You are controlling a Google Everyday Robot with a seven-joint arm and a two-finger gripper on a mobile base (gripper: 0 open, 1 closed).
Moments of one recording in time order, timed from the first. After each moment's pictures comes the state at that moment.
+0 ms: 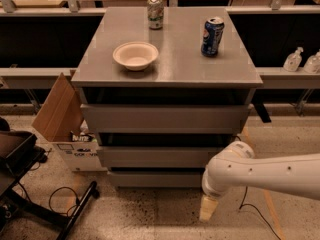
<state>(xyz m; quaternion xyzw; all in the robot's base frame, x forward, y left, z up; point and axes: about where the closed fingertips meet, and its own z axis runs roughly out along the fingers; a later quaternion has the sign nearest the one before) 0.473 -0.179 0.482 -0.60 0.79 -0.01 0.08</state>
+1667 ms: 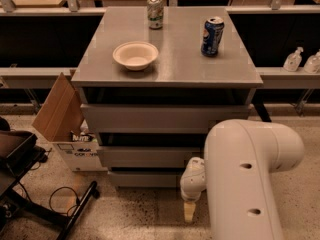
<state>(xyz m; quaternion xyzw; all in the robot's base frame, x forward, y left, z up) 0.541 -0.137 0.266 -0.66 0.75 -0.03 0.04</state>
